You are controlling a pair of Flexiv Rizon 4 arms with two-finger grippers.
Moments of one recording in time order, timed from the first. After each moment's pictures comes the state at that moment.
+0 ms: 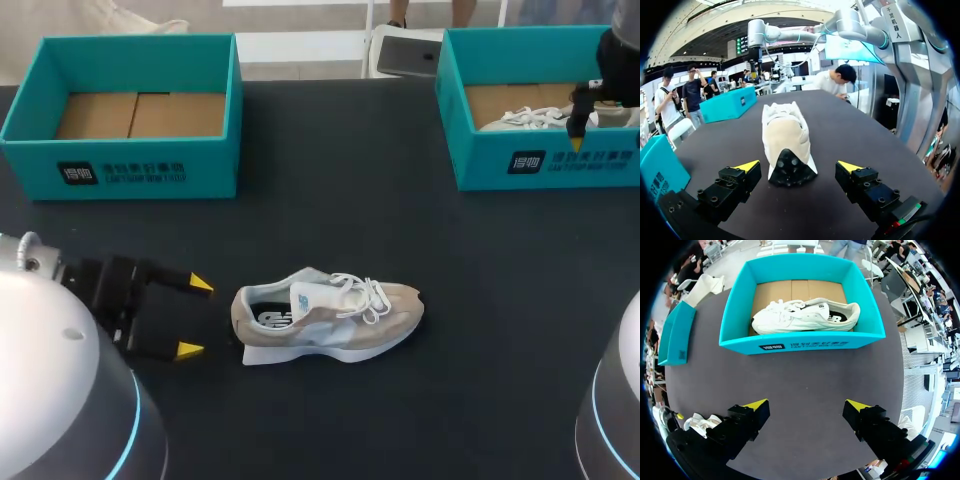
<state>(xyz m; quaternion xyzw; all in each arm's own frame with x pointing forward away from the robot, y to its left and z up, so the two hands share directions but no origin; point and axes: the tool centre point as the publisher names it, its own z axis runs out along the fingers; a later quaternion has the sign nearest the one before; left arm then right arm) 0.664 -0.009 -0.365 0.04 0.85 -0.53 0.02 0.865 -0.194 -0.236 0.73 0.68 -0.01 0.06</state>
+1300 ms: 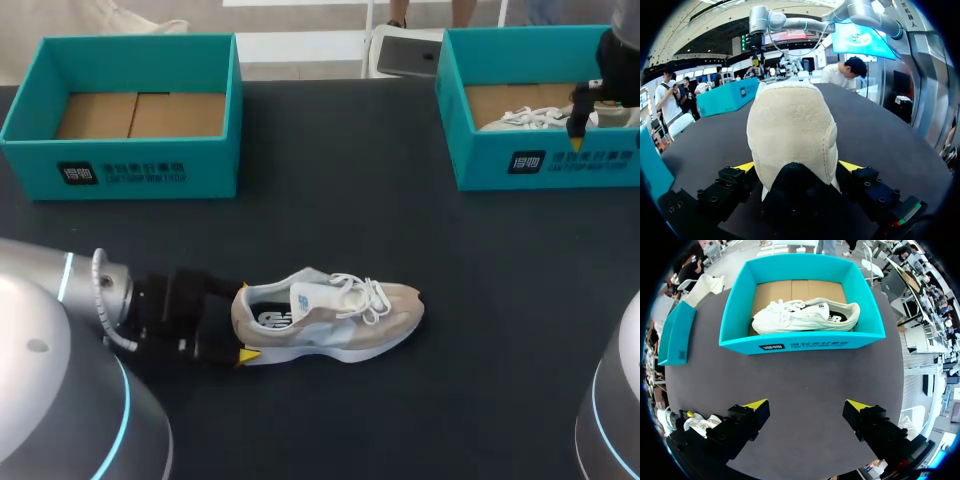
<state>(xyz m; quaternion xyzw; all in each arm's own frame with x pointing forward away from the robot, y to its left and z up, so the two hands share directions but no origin) 0.680 -0.075 -0.414 0.01 0.85 -0.52 0.03 0.865 -0.194 -0.236 0.73 0.68 -0.01 0.06</state>
